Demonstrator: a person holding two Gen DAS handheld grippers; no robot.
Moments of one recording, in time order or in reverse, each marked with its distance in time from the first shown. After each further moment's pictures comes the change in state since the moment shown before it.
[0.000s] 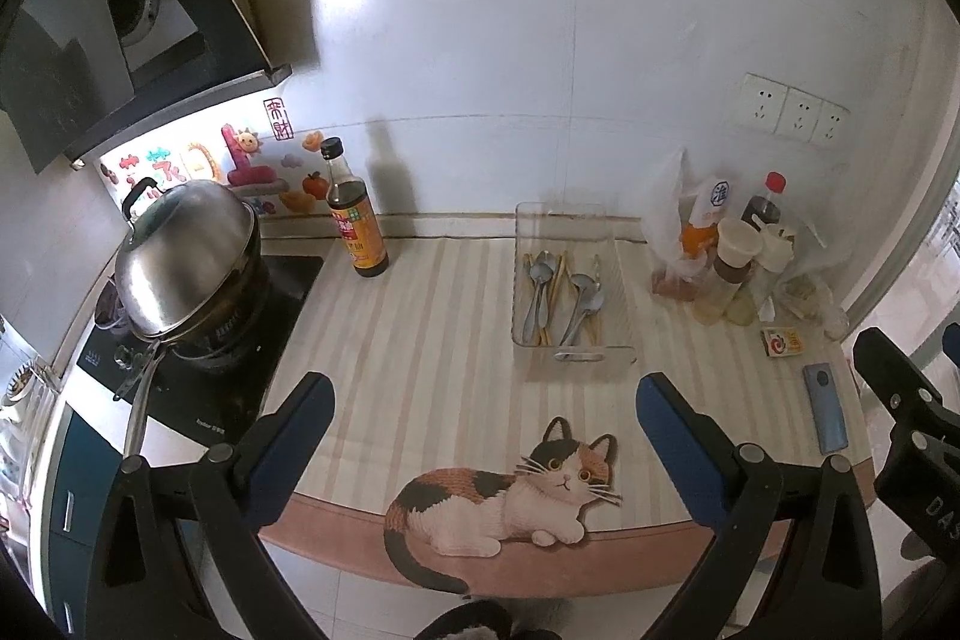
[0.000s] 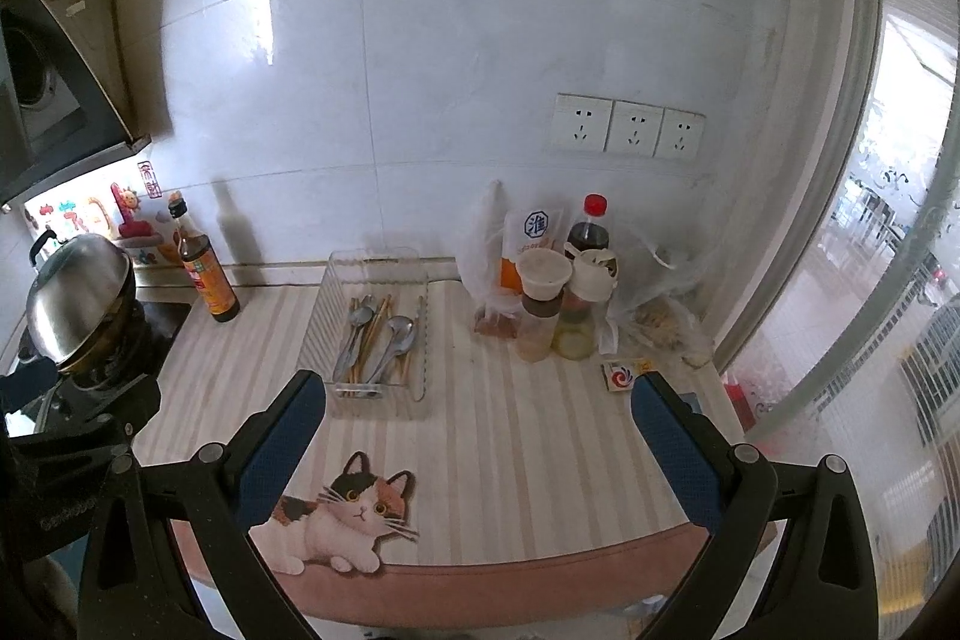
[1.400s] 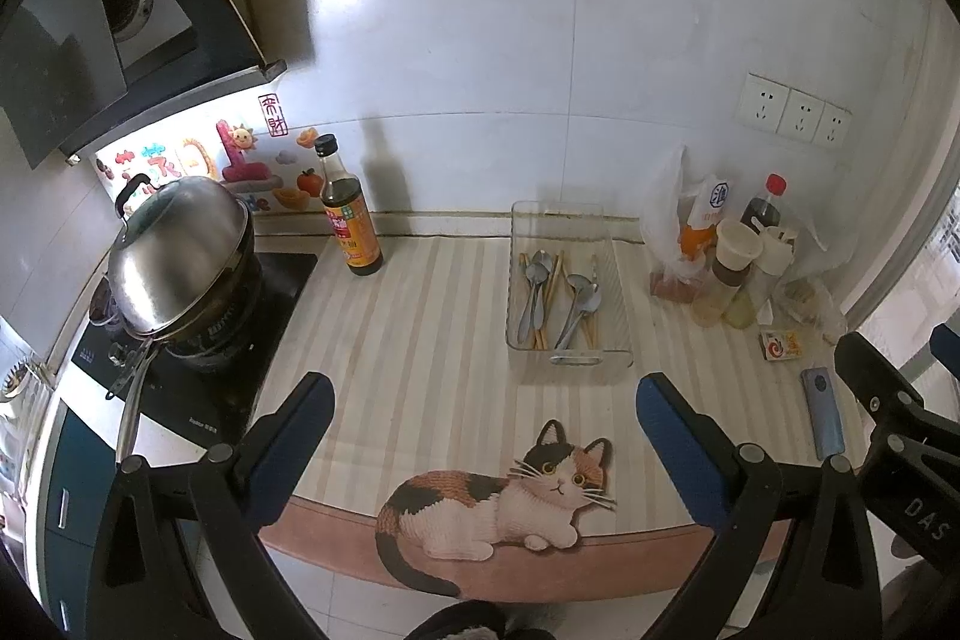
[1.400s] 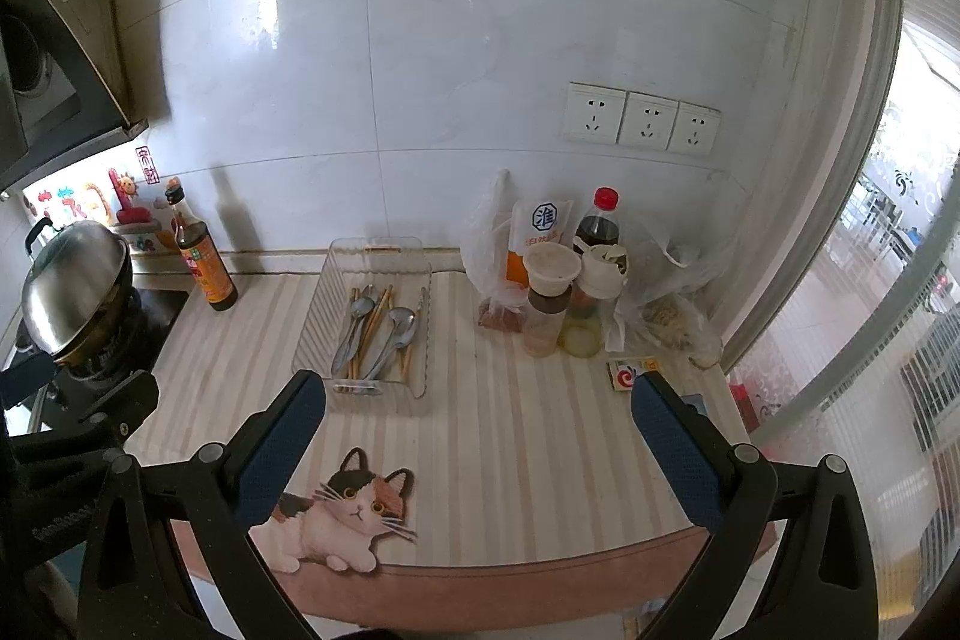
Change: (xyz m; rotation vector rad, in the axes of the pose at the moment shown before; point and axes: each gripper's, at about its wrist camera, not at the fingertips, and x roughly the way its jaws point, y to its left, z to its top) left arm 0.010 -0.003 0.002 0.002 0.005 -0.012; right arm 0.018 0.008 0.000 -0.022 0.020 0.006
